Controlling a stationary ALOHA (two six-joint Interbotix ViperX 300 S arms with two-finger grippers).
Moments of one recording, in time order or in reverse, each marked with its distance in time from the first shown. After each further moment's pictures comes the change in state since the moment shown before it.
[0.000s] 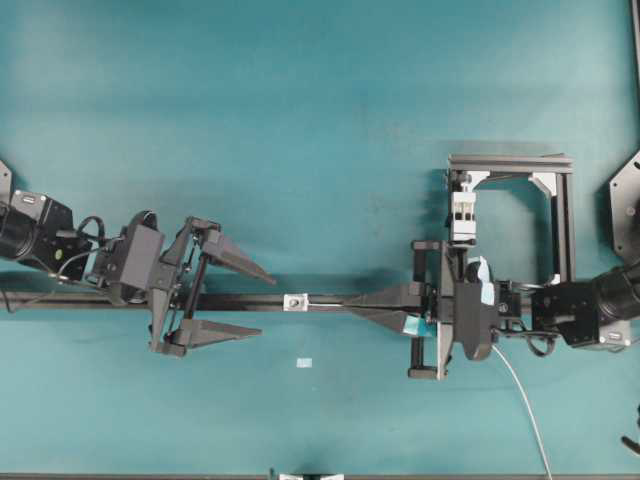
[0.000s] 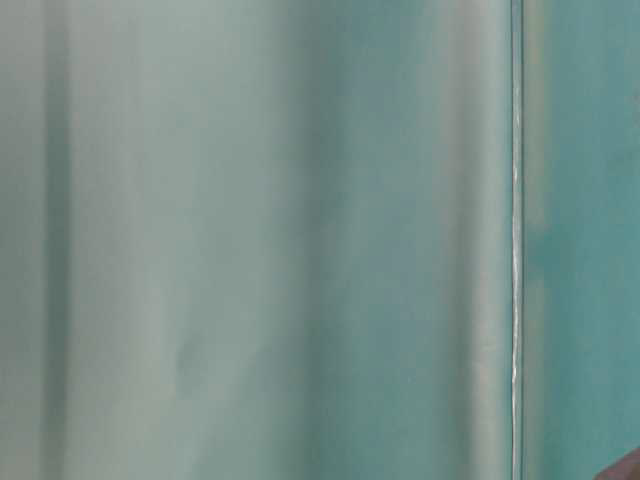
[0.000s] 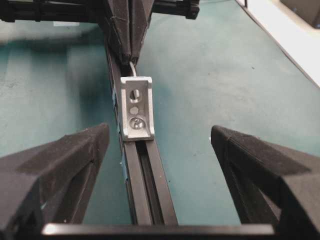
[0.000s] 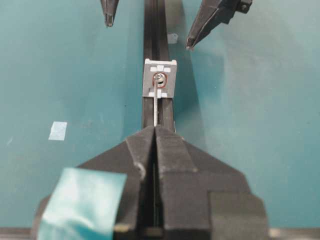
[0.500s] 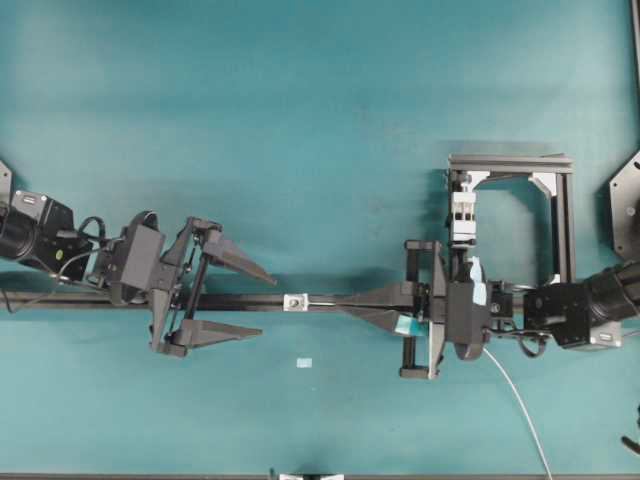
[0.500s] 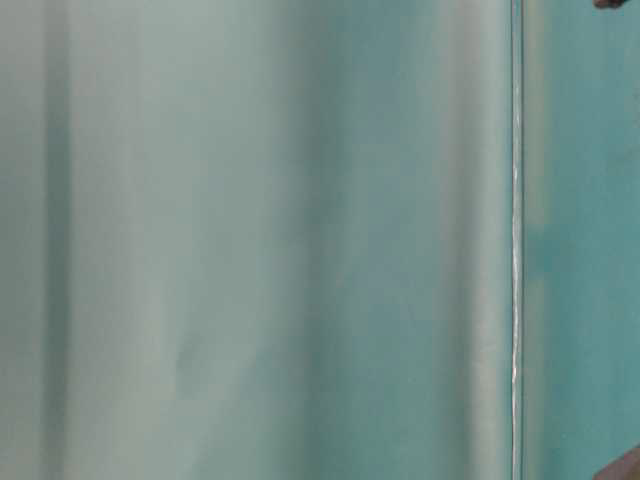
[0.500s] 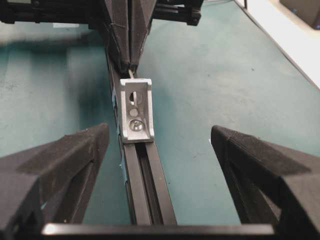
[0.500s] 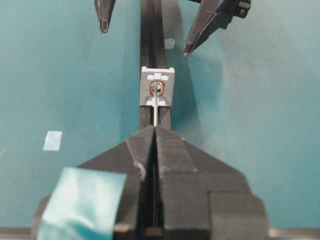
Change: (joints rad) left arm 0.000 0.000 -0.003 0.000 0.000 0.002; right arm -0.012 0.020 -0.029 0.002 0.000 -0.006
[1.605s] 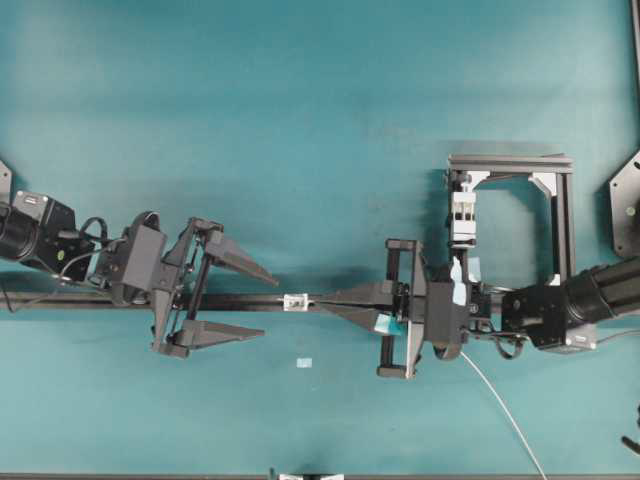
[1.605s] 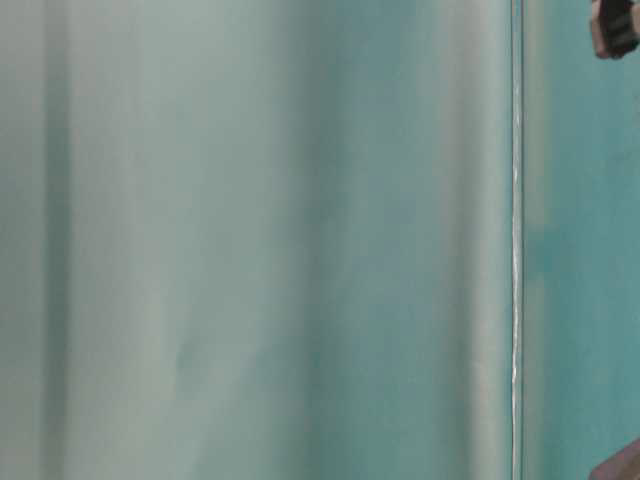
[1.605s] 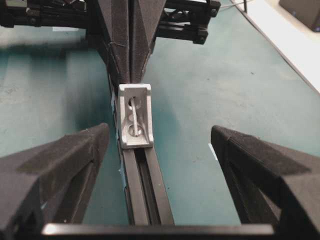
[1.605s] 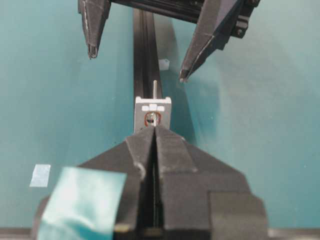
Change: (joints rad) left arm 0.002 0.000 -0.008 0.000 0.002 0.003; right arm -0.032 0.046 -0.080 0.000 -0.005 -0.017
